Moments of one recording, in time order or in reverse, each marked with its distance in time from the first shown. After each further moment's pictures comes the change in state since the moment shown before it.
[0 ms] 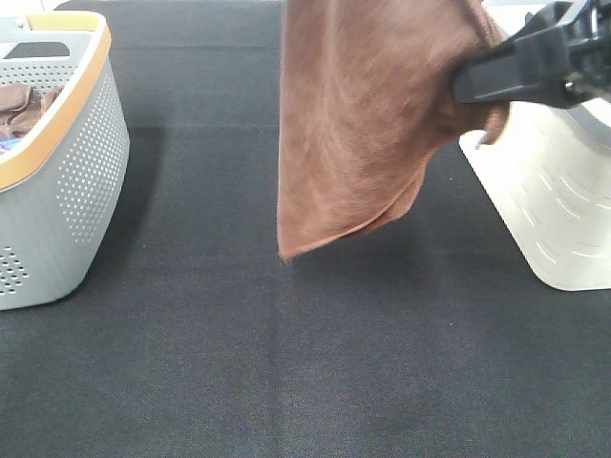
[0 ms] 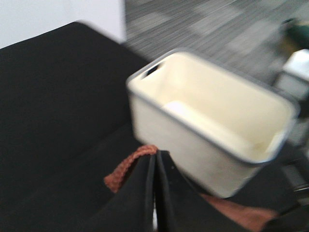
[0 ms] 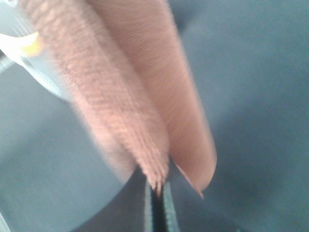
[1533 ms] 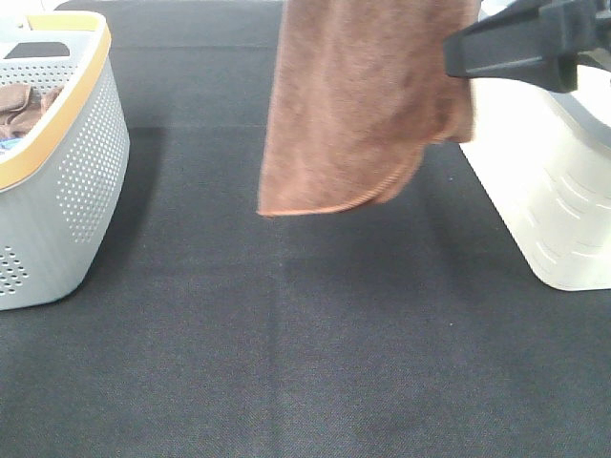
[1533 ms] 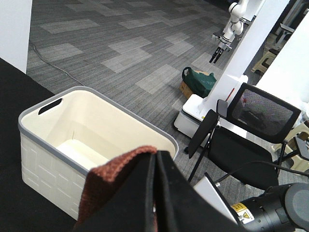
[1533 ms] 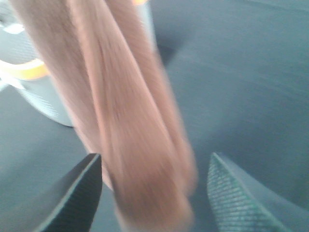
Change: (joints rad) left arm 0.003 -0.003 0.000 -0.458 -0.083 0.094; right arm 0.000 -0.069 0.062 0.189 -0.070 -0.171
